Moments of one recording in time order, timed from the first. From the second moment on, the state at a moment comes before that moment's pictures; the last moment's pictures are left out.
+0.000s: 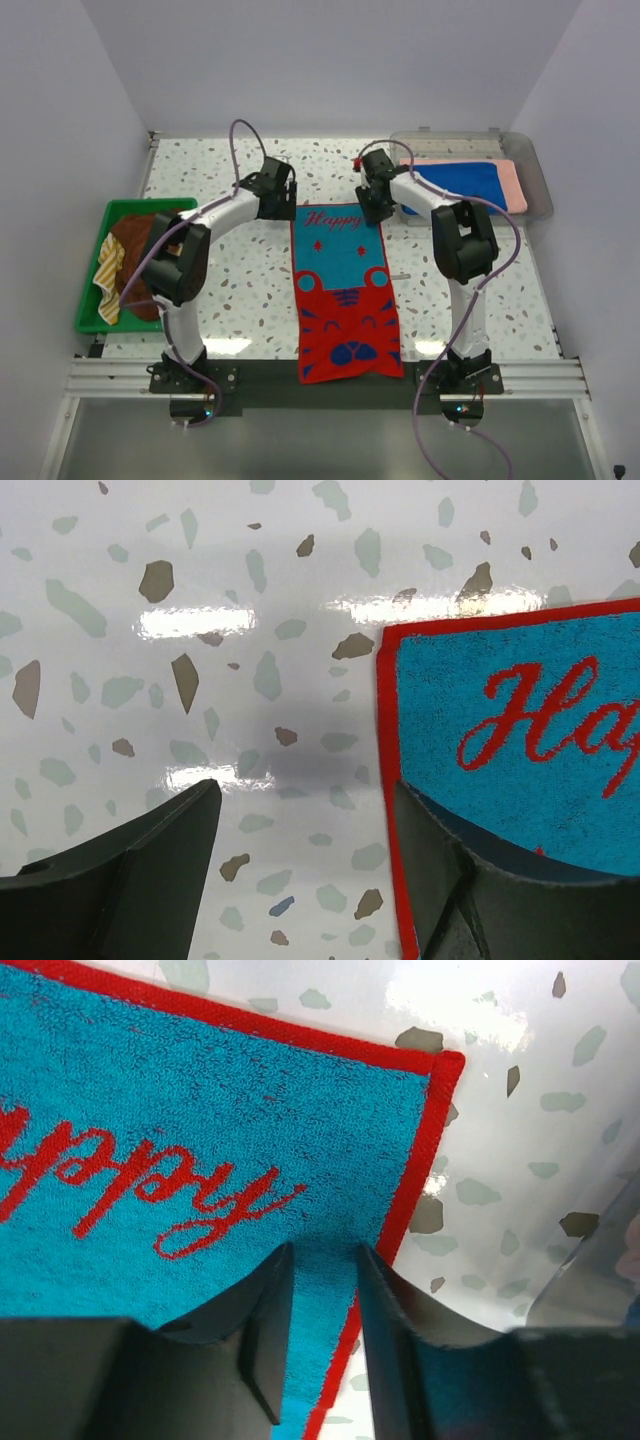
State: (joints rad) left arm -0.43 1.91 1.36 -0.41 -0.24 -0.35; right arm 0.39 2.14 1.62 -0.66 0.04 0.08
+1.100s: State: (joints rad) left arm -0.42 2.16 1.59 -0.38 -0.10 -0.10; right arm 0.34 2.32 1.91 -0.70 0.01 -0.18
